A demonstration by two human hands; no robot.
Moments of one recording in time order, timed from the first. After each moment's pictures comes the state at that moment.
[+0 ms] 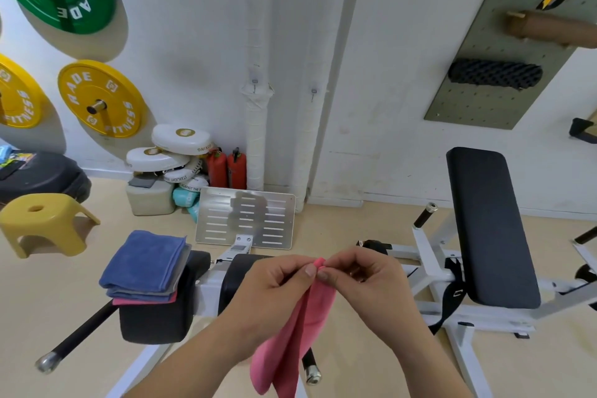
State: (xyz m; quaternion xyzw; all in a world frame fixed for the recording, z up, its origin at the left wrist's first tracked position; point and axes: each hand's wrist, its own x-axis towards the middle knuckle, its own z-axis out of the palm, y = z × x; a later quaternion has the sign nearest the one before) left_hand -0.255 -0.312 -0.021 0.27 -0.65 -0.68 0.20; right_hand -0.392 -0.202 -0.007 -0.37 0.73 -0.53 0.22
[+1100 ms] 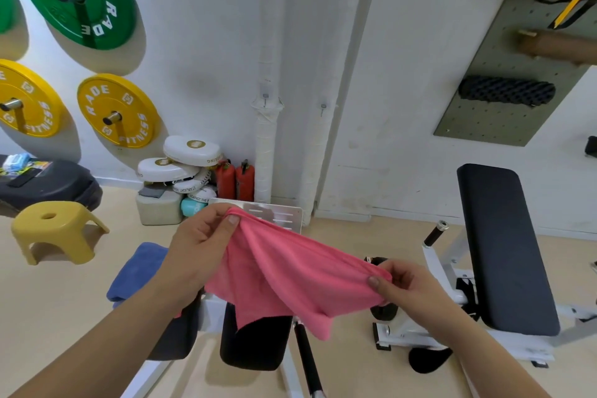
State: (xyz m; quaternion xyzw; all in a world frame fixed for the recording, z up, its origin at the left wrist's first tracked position) left_hand -0.226 -0.421 -0.013 0.38 -0.66 -0.52 0.39; right_hand -0.487 -0.193 -0.045 -0.35 0.73 -0.47 0.35
